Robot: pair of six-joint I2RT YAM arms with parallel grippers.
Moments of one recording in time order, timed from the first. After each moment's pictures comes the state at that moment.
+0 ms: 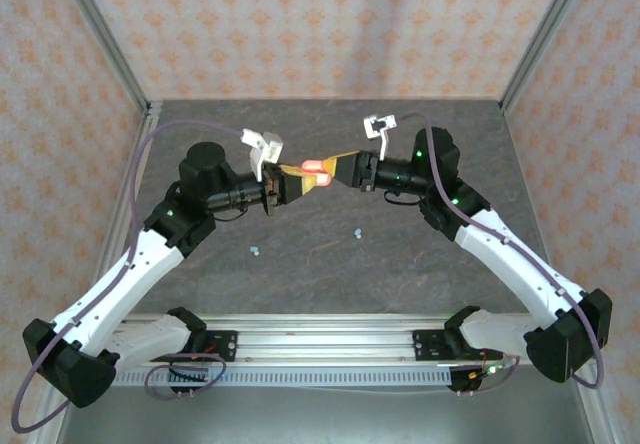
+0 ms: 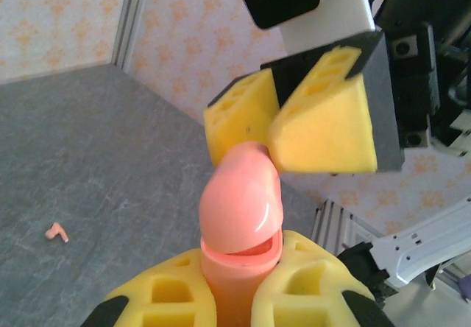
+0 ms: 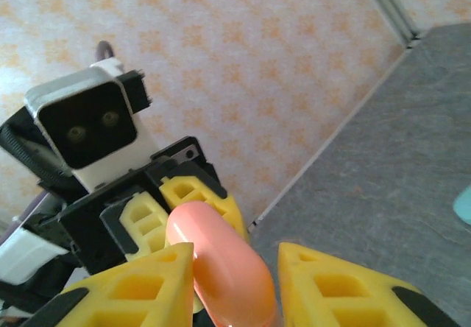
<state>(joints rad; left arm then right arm) -0.49 1.04 1.02 -0.17 0.64 -0.31 0.56 1.17 1.09 -0.02 -0.72 0.69</state>
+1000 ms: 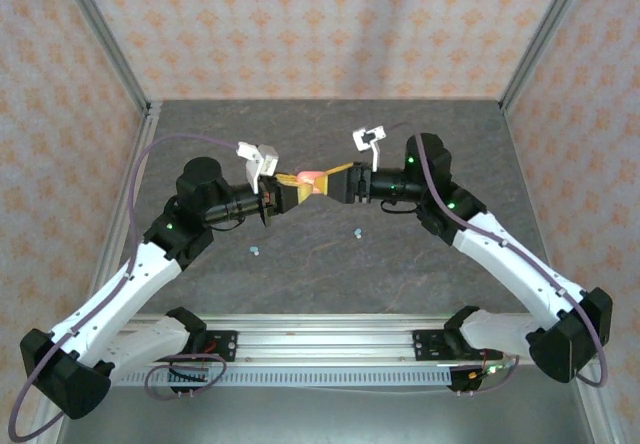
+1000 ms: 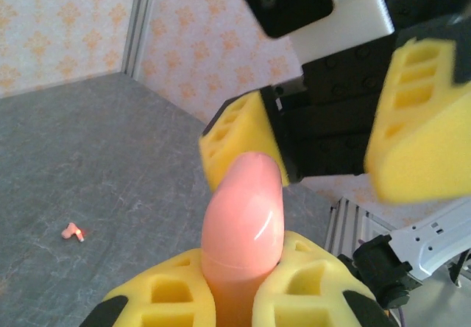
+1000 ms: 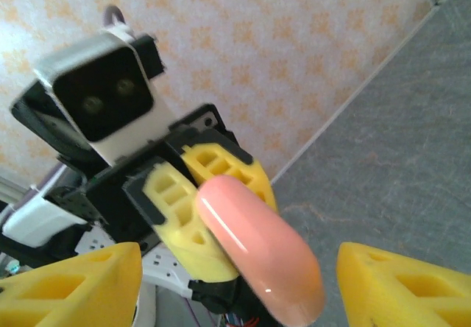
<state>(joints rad) -0.49 0.97 0.91 -0.09 0.62 -0.29 0.61 1.17 1.07 -0.08 -0.78 0.64</state>
